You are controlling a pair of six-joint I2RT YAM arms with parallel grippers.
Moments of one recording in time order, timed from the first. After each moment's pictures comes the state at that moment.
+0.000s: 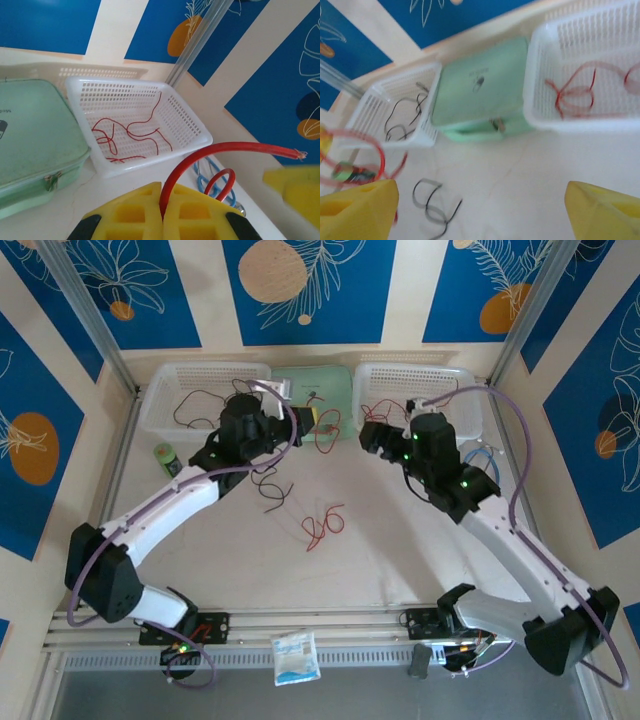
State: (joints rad) left arm -0.61 1.45 1.21 0.07 0.23 -0.47; right arm 0.52 1.05 1.06 -0.46 0.10 0.62
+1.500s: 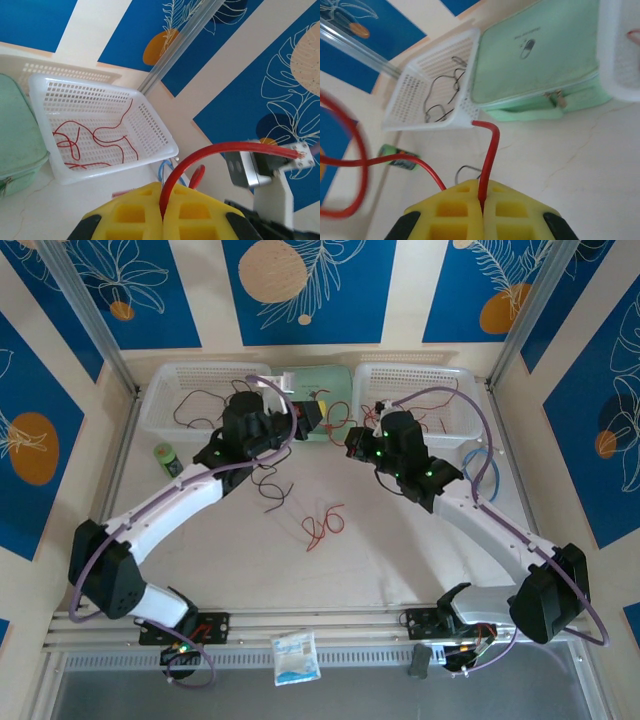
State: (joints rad) left arm -0.63 1.43 1.23 0.11 0.27 -0.62; right arm 0.57 1.26 1.05 -0.22 0.02 0.71
